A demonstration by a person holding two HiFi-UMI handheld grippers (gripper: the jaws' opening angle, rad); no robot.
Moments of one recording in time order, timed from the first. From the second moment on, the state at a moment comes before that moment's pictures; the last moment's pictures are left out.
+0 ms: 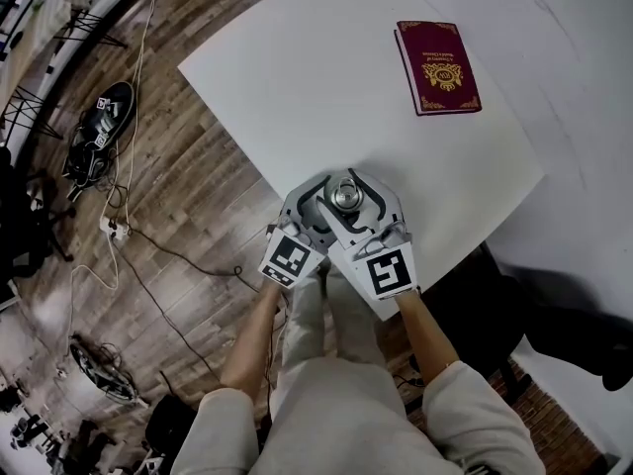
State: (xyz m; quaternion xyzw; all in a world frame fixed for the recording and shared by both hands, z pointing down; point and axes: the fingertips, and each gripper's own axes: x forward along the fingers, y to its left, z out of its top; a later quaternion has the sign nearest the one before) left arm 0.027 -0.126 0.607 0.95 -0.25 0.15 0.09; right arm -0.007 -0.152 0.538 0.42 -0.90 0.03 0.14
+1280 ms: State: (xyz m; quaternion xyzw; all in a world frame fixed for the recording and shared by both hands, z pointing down) left arm 0.026 -0.127 0.607 0.95 -0.24 0.15 0.09; right arm -0.030 -0.141 0.532 0.17 -0.97 0.04 0.16
